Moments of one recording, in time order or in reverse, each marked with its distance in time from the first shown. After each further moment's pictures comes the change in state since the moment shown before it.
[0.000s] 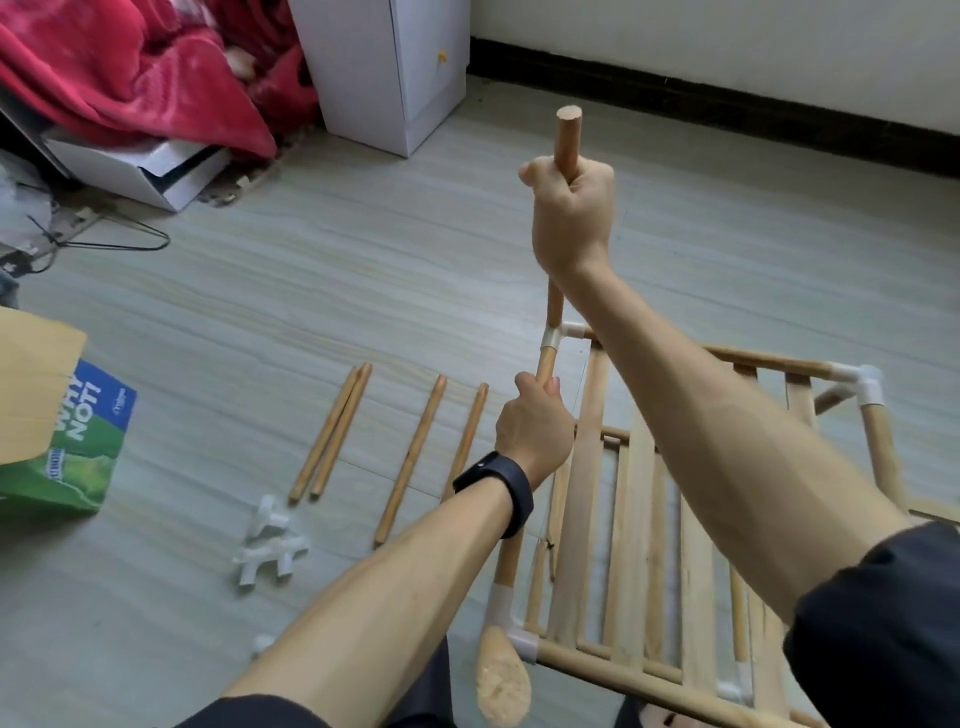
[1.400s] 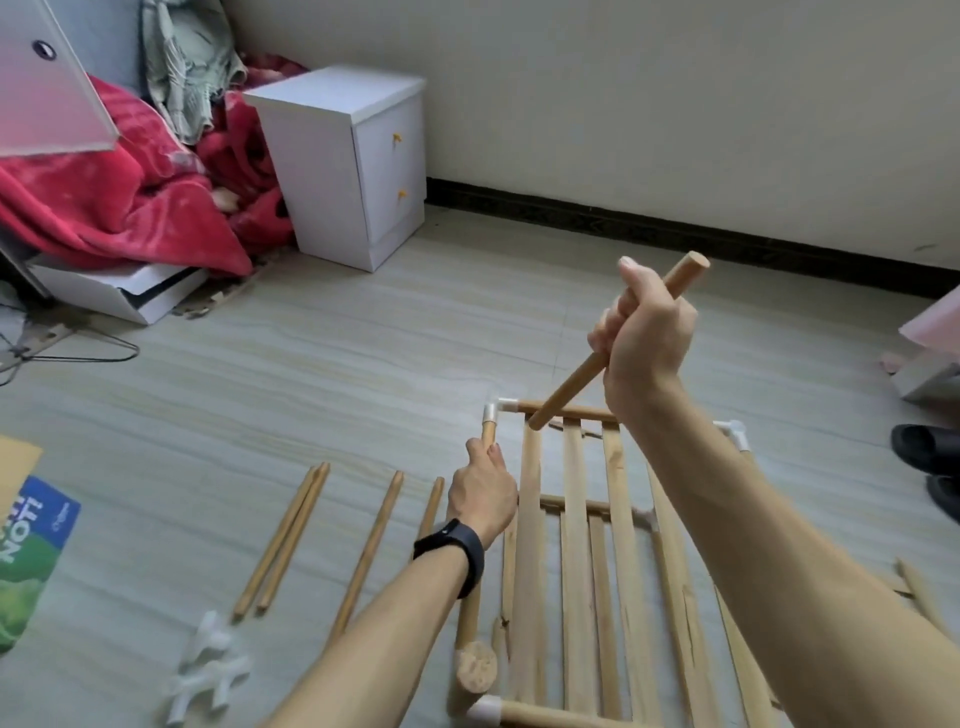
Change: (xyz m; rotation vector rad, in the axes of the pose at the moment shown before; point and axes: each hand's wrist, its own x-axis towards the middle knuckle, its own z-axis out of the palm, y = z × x) left_hand 0.015 0.024 0.008 0.137 0.070 0.026; right_hand -0.027 -0.076 -0.115 0.364 0.336 0.182
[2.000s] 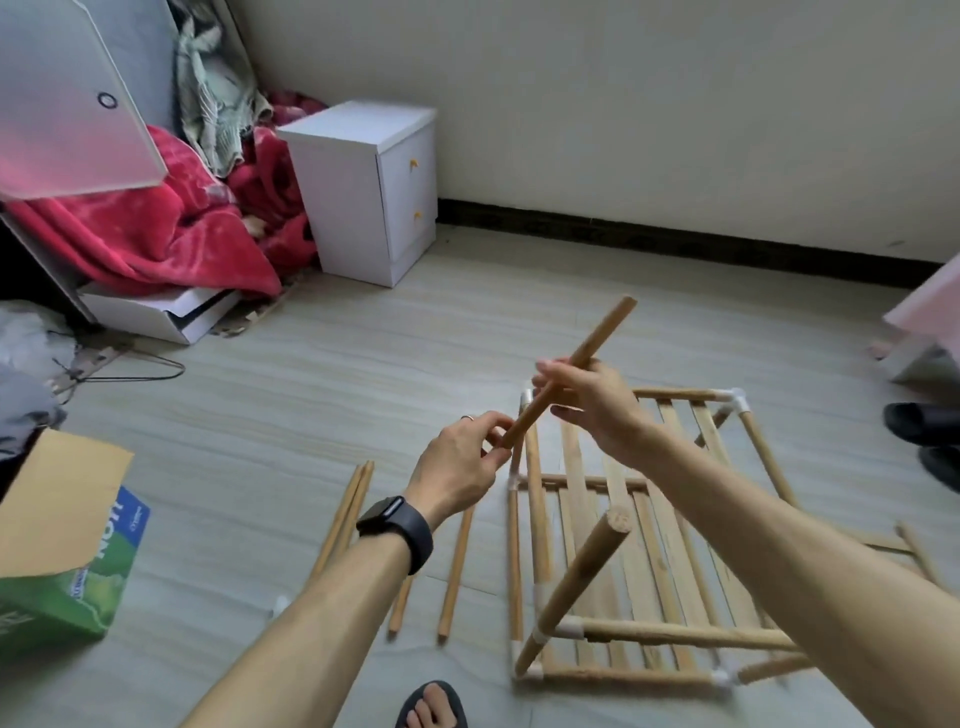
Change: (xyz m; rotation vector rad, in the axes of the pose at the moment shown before) left_hand -0.028 -0.044 -0.125 0.155 -0.099 0.530; right_hand -0.074 0.039 0.001 -0.502 -0.439 0.354
